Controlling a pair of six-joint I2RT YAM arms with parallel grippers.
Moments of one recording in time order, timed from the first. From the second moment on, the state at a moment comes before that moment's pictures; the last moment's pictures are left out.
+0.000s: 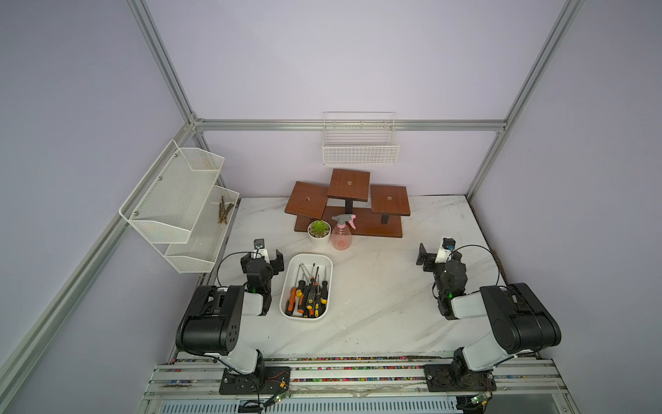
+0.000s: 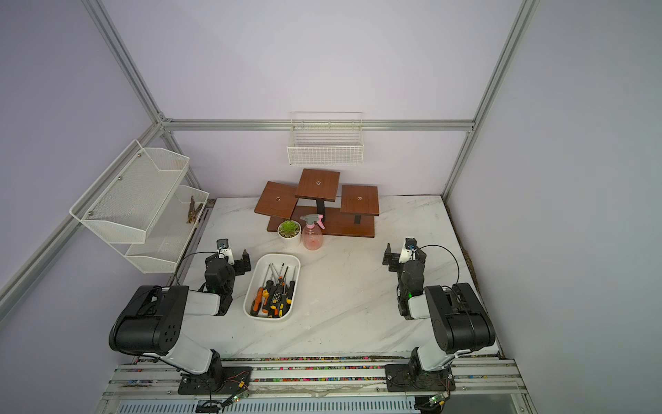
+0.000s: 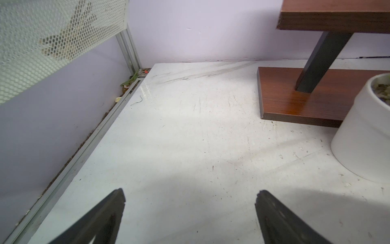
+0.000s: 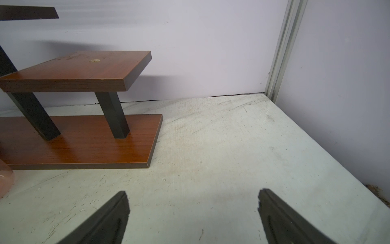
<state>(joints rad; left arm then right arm) -0.01 1.57 0.38 0.90 -0.28 0.02 0.07 1.57 0.31 1.15 0.19 0.06</state>
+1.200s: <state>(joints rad) -0.20 1.43 0.92 -0.62 -0.05 -0.45 0.76 1.11 0.82 -0.31 0.09 0.42</state>
